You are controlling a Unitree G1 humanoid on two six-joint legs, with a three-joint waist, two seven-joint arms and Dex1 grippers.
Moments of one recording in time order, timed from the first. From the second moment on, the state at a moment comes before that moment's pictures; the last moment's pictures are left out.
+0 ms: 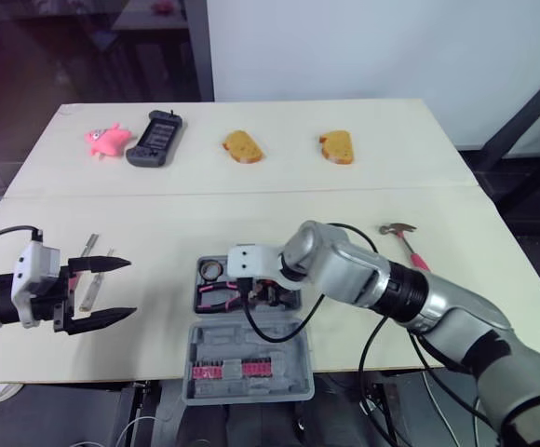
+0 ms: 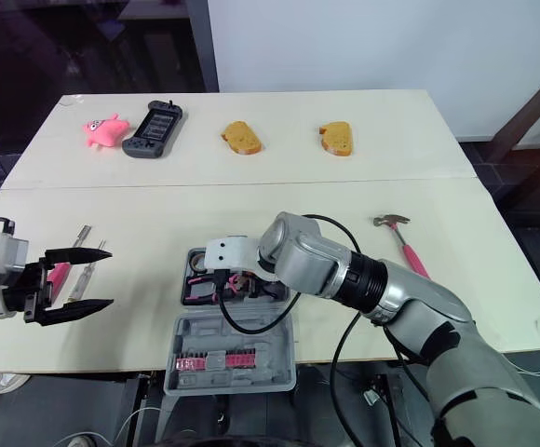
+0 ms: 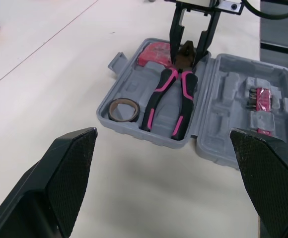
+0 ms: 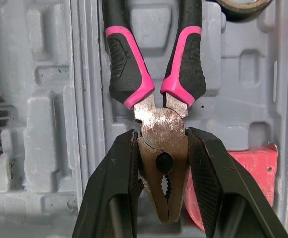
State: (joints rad) left arm -0.01 0.92 0.37 0.14 -0.53 0.03 -1.52; right arm -1.03 -0.41 0.94 -0.13 0.00 1.15 0.99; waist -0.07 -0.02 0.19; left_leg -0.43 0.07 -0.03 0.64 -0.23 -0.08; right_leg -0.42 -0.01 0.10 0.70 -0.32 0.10
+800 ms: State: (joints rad) left arm -0.01 0.92 0.37 0.15 -0.53 0.01 -1.52; right arm -0.99 -0.39 0.91 -0.08 0.01 1.14 0.94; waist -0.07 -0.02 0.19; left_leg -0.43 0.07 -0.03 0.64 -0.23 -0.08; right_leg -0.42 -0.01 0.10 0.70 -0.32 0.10
